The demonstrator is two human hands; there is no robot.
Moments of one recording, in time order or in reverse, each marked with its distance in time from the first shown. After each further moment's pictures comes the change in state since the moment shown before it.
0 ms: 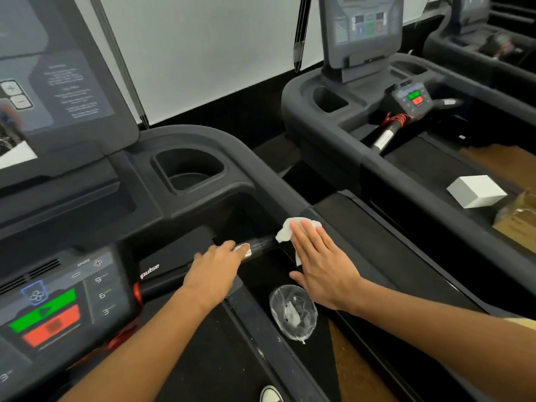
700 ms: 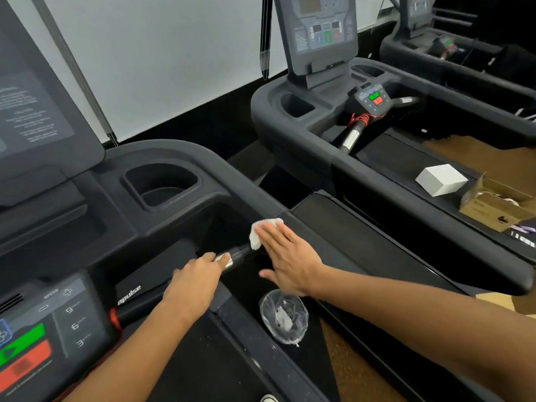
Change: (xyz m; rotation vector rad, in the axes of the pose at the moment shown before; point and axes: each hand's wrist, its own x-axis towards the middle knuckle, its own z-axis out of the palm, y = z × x) left_hand 0.004 -0.003 -0.003 0.035 -0.071 0.004; right_hand 0.033 -0.012 -0.010 -0.095 0.034 -0.002
